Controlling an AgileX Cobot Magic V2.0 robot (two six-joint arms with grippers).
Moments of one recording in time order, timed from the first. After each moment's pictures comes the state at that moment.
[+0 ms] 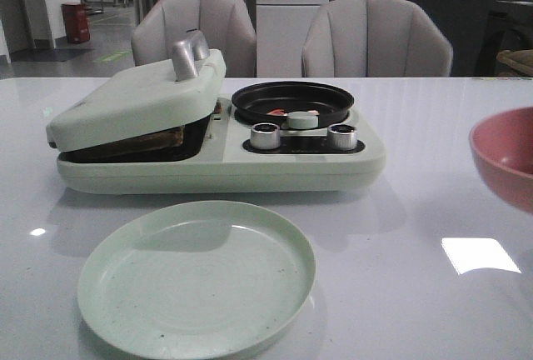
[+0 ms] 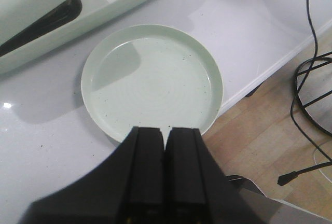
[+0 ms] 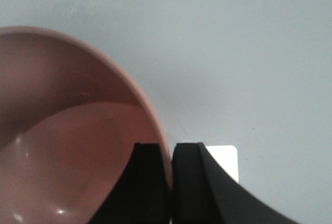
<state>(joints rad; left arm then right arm) -0.48 0.78 -0.65 -0.44 0.72 0.38 -0.10 1.44 -0.92 0.01 0.70 0.07</state>
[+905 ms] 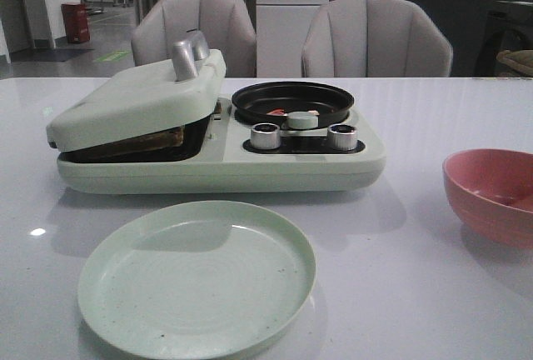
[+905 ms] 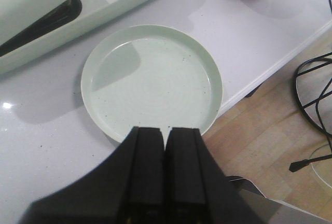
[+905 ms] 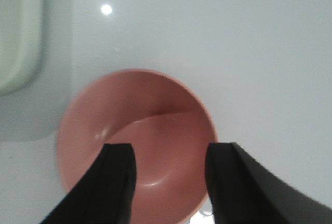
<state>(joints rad) -0.48 0.78 -0.65 -0.44 0.72 0.38 0.00 1.31 -0.93 0.08 0.59 -0.02</state>
